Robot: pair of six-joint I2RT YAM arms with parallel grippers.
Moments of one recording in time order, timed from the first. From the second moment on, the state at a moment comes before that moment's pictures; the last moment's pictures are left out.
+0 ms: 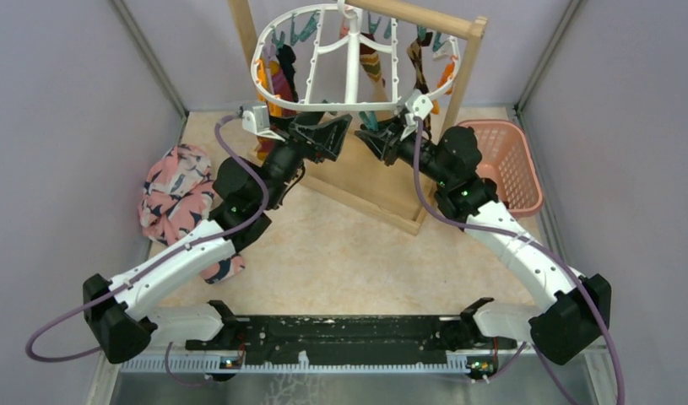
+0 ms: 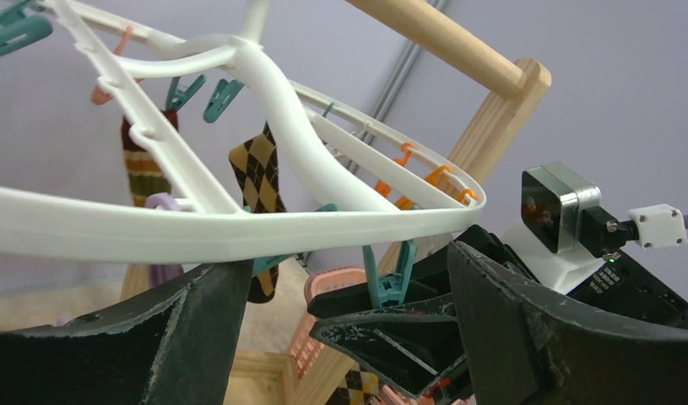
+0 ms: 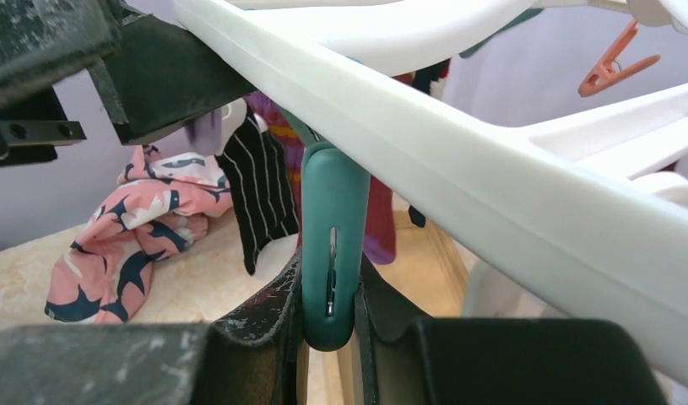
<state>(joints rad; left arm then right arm) -0.82 1.21 1.07 0.62 -0.21 -0.41 0.54 1.20 1.08 0.31 -0.41 0.00</state>
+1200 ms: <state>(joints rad) -0.93 1.22 1.21 0.33 0.02 -0.71 0.54 1.12 1.05 0.27 -0.36 -0.04</state>
